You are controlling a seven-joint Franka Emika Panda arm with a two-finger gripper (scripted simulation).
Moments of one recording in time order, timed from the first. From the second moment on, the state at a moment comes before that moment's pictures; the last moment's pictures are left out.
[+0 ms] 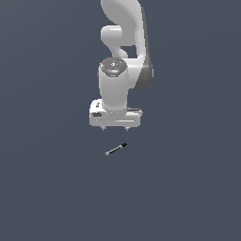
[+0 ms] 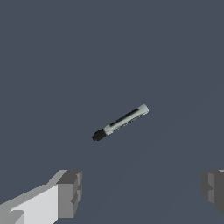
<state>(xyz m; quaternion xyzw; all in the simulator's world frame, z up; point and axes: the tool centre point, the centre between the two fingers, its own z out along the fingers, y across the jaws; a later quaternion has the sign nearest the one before) -0.004 -0.023 0.163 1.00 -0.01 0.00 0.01</state>
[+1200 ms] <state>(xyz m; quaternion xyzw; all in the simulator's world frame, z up) 0.005 -0.023 0.134 0.99 -0.16 0.00 0.00</state>
